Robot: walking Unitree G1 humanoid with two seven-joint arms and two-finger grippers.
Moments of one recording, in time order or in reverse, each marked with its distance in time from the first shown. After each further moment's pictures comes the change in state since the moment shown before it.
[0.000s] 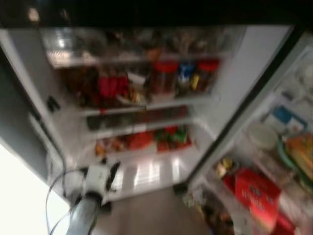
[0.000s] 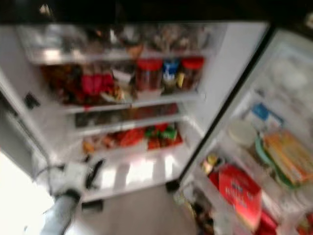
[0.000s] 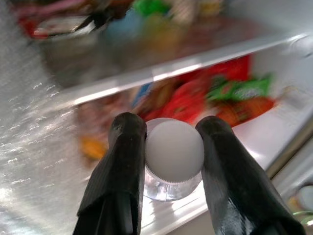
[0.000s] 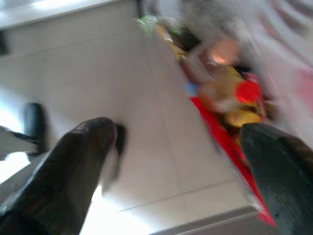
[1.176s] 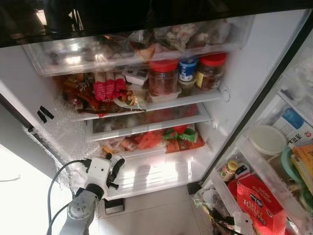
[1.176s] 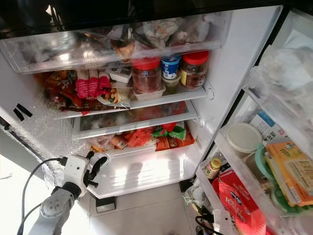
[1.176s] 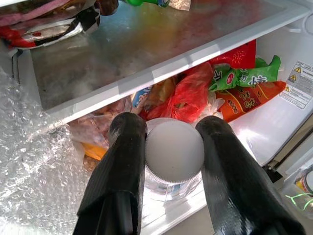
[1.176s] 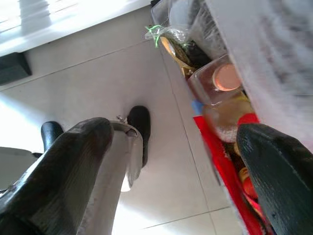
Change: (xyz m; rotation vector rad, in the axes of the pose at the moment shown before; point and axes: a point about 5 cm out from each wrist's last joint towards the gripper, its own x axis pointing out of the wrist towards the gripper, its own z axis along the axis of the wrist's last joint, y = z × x) left arm 0.009 0.001 0.014 0.017 0.006 -0.125; right arm 0.002 0.005 0.000 0.111 -0.032 -0.041
